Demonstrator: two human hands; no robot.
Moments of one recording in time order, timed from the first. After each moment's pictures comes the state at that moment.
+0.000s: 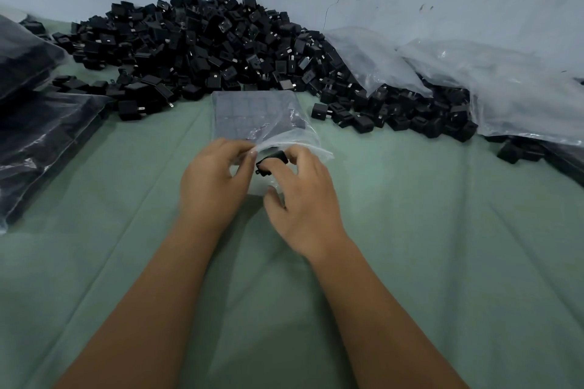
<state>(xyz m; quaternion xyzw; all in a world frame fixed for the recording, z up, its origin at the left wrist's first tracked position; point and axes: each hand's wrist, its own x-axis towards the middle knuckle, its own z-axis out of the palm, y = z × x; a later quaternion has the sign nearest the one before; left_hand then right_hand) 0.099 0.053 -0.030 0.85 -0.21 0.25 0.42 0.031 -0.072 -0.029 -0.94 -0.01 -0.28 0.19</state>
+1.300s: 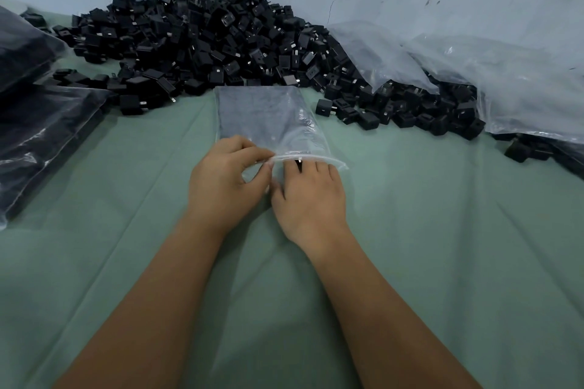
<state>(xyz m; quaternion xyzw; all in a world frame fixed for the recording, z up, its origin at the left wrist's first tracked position) 0.091 0.052 -0.026 0.84 -0.29 0.25 0.40 0.047 -0.073 -0.036 -0.98 0.09 -0.14 0.02</state>
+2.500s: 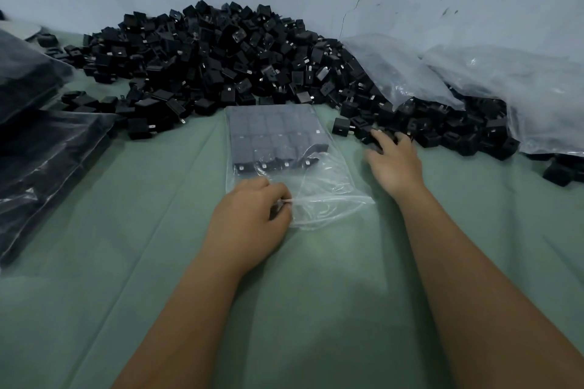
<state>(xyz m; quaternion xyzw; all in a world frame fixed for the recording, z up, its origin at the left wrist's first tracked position) 0.113 0.048 -0.037 0.90 -0.28 0.10 0.30 0.134 -0.222 -0.038 -0.91 0.27 -0.14 0.27</state>
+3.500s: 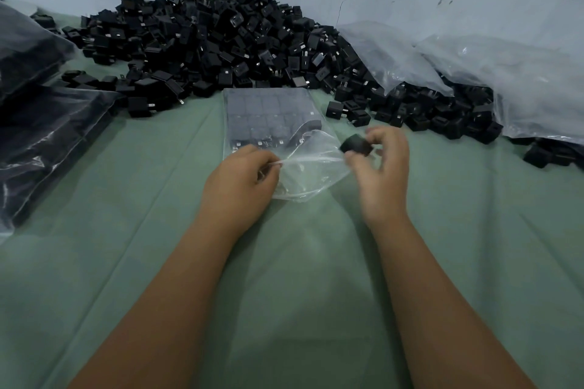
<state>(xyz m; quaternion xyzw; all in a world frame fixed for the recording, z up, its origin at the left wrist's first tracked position) 0.108 0.049 -0.034 0.88 -0.25 0.15 0.37 0.053 -0.139 -0.025 -0.79 0.10 -0.40 0.44</state>
